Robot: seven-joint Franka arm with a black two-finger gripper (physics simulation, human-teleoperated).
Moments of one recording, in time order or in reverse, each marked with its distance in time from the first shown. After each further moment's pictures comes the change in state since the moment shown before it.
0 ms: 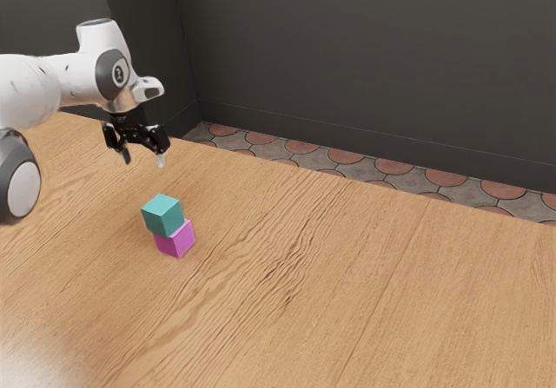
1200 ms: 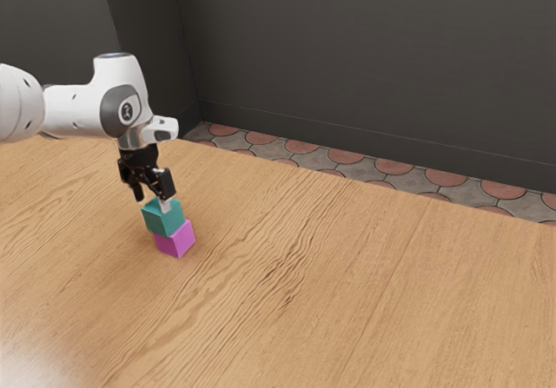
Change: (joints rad) arm -0.005 -0.217 -0.152 -0.378 0.147 0.099 0.175
